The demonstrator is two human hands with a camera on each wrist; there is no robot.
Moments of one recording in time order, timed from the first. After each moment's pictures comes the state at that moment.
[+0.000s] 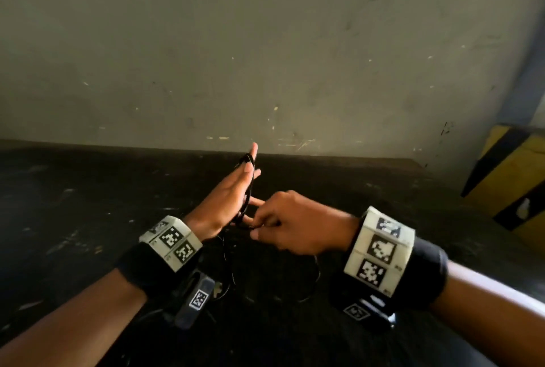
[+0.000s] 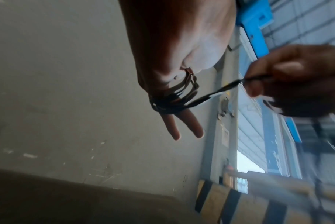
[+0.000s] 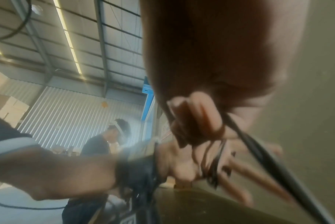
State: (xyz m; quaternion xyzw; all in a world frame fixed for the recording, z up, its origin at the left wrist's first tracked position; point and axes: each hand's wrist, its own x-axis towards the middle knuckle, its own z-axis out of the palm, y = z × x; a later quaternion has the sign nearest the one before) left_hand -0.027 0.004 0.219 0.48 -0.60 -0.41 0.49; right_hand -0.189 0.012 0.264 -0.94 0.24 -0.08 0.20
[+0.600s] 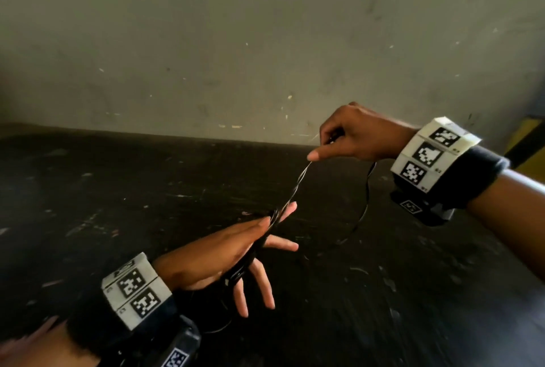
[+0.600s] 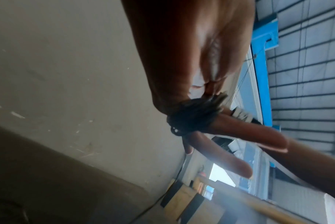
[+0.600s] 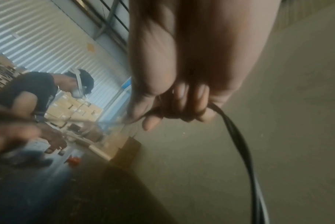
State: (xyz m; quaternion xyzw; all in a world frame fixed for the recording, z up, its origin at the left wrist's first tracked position) left_hand -0.023 0.076 0.202 0.40 -0.57 -0.65 0.31; right_hand -0.222 -0.078 0.327 -0.96 0.23 -0.15 0.03
